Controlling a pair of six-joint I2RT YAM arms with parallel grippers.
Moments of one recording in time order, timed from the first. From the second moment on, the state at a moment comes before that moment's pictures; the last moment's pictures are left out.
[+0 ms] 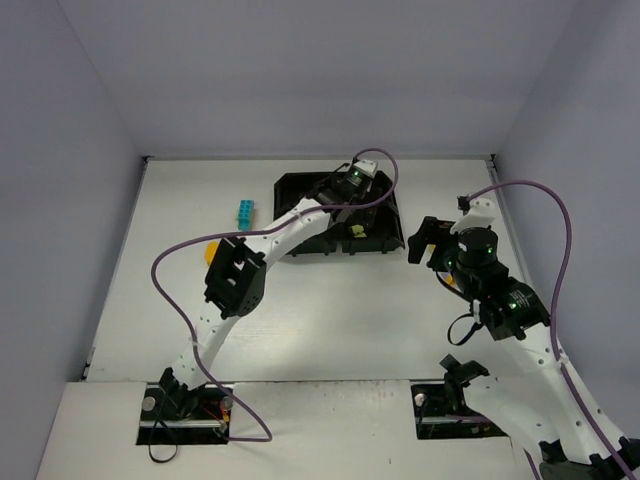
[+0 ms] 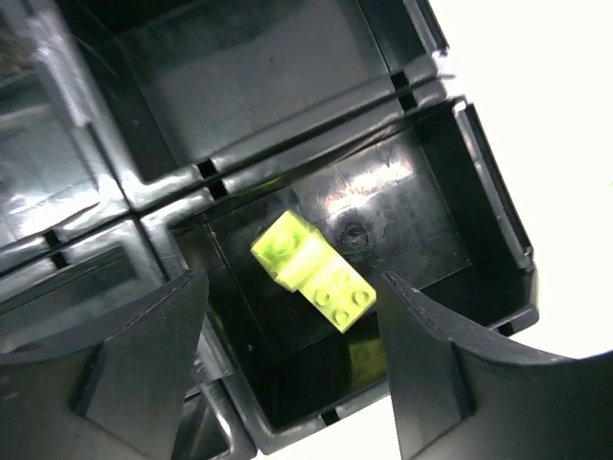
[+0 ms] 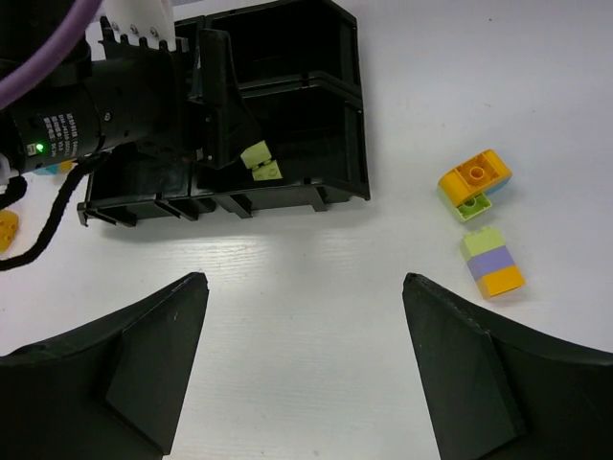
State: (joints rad) left arm -0.75 2.32 2.13 -0.57 -0.16 -0.33; right arm 0.41 0.78 0.91 -0.56 0.25 0.37
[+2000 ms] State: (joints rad) left arm -0.16 1.73 1.20 -0.53 -0.09 -0.23; right arm 0.41 0.84 0.83 -0.58 0.01 0.36
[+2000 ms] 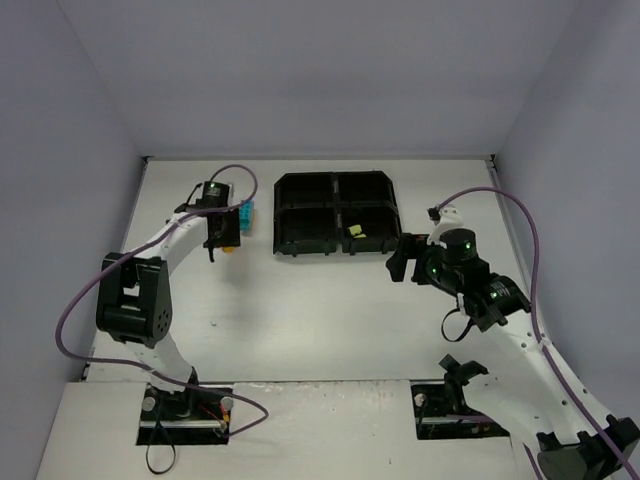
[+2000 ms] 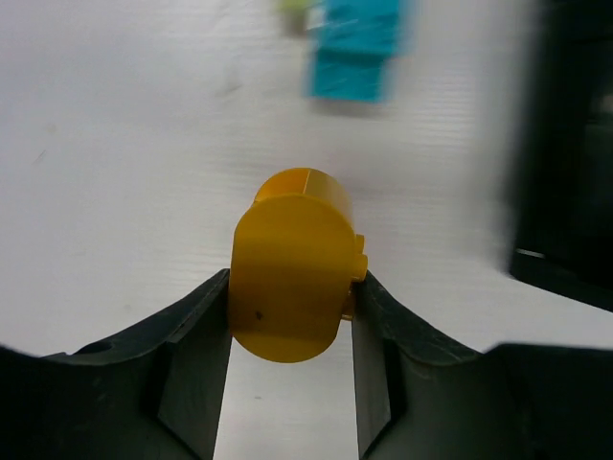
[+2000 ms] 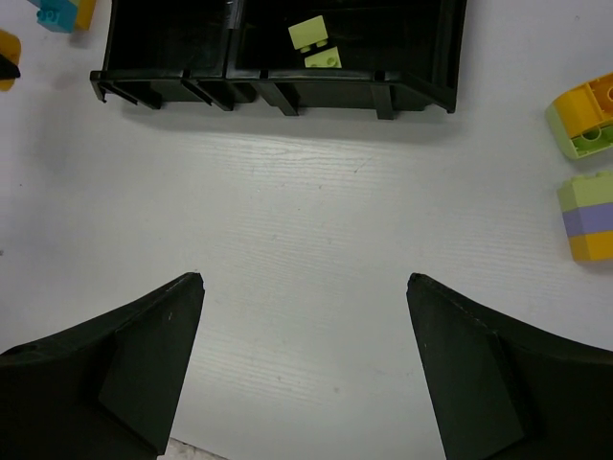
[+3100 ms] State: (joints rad) left arm -0.45 1.99 1.71 -0.58 0.09 0.05; right arm 0.39 0.94 0.83 -0.58 0.26 0.43
